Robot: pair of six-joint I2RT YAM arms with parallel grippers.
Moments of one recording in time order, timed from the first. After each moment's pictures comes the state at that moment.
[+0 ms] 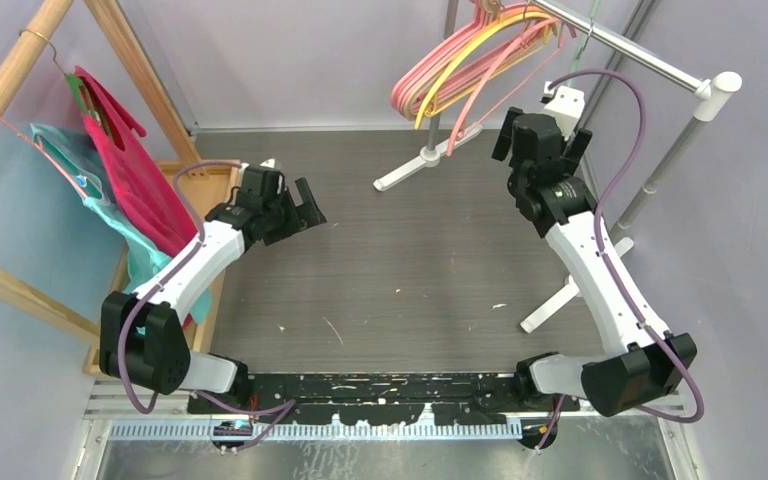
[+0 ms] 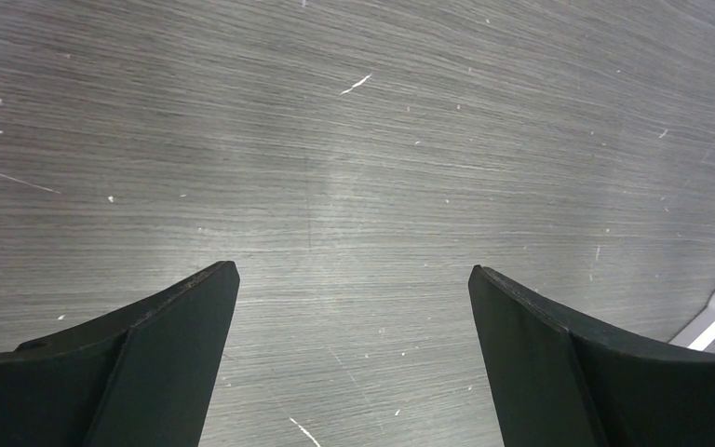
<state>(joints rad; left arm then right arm) -0.29 1.38 1.05 -0.46 0.06 -0.63 0.29 1.28 1.39 -0.46 0.72 0.27</state>
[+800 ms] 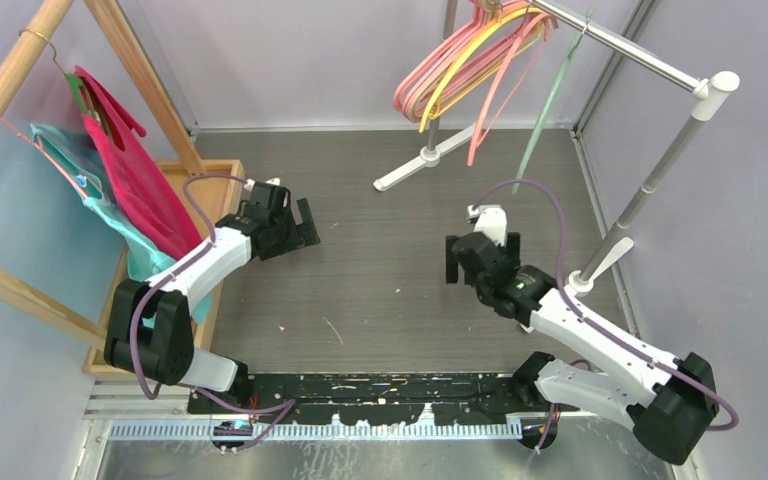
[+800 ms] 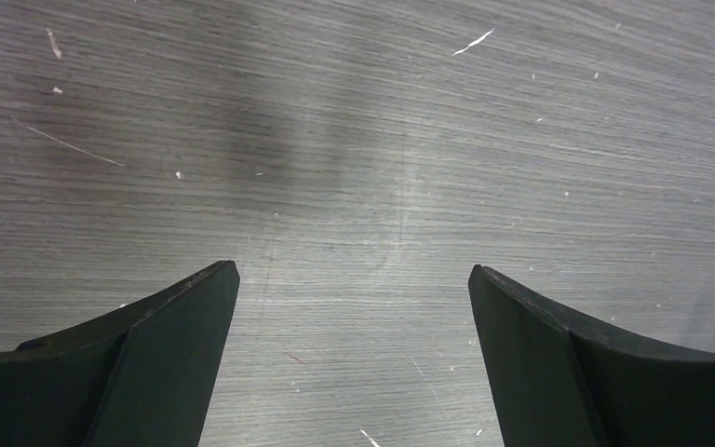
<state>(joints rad) -0.30 1.43 0.94 -0.43 -0.03 -0.56 0.67 0.96 0.77 -0.57 0.61 0.44</state>
